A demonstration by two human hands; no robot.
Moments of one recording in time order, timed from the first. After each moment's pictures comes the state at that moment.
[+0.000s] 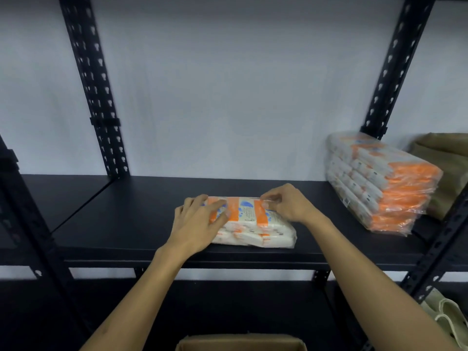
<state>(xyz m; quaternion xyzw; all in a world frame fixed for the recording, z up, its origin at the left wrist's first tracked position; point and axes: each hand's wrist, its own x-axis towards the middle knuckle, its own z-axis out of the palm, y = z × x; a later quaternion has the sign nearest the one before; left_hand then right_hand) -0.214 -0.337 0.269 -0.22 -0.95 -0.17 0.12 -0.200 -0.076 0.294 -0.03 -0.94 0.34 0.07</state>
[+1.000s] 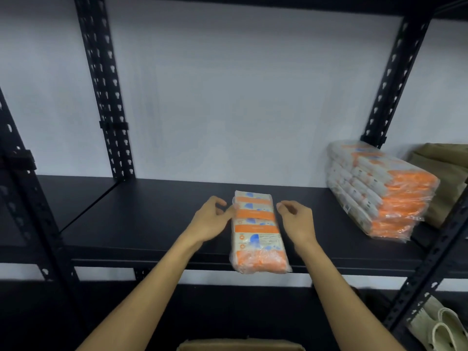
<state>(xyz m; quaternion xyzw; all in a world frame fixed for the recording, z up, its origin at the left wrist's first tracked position) -0.216 -0.324 0.283 -0.15 -0.85 -0.51 -0.08 -0.164 -0.110 0.266 -0.19 -0.77 0.55 0.24</state>
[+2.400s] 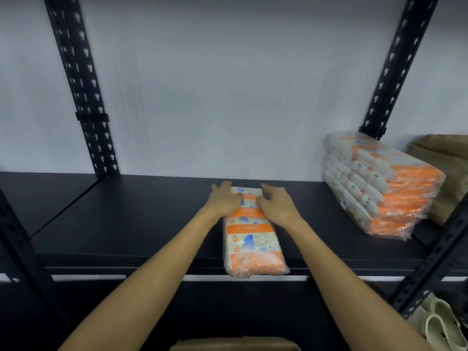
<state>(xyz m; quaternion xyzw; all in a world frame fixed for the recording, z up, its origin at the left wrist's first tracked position) -0.292 -0.249 0.278 -0.12 -0.89 -0.43 -0.10 -0.197 -0.110 0.296 -0.12 -0.88 0.44 0.10</state>
